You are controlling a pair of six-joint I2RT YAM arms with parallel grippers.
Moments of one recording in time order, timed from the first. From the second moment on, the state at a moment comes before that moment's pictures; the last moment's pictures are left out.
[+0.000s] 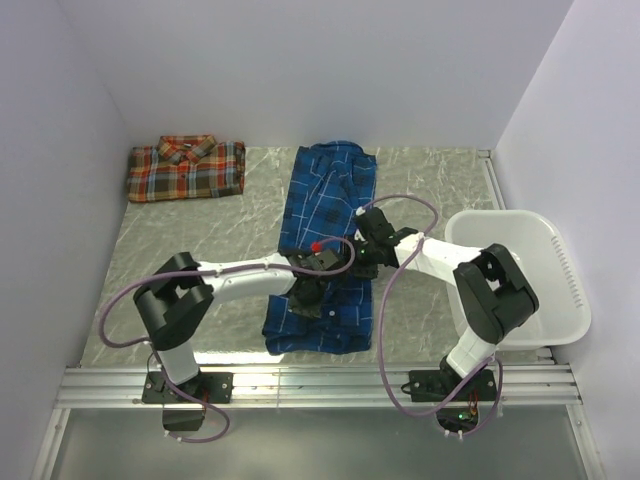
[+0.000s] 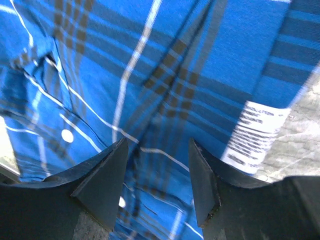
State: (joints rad) left arm -1.00 1.74 1.15 -0.77 -0.11 -0.72; right arm 0.56 1.66 0.94 -0.33 -0.20 0.59
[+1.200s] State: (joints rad) left arm -0.58 1.40 0.89 -0.46 0.11 -0.77; right arm 0.54 1.51 0.91 -0.32 -0.39 0.56
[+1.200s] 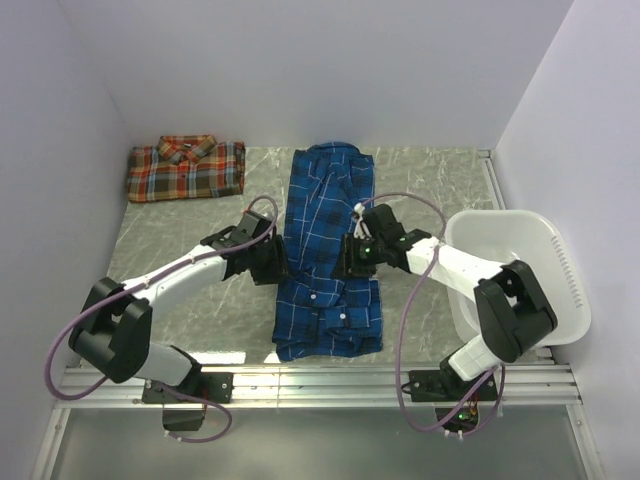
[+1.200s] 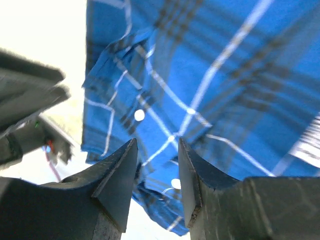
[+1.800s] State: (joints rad) left arm -0.54 1.32 0.72 -0.47 0.15 -0.79; right arm 0.58 1.58 0.91 -0.43 -0.29 0.55
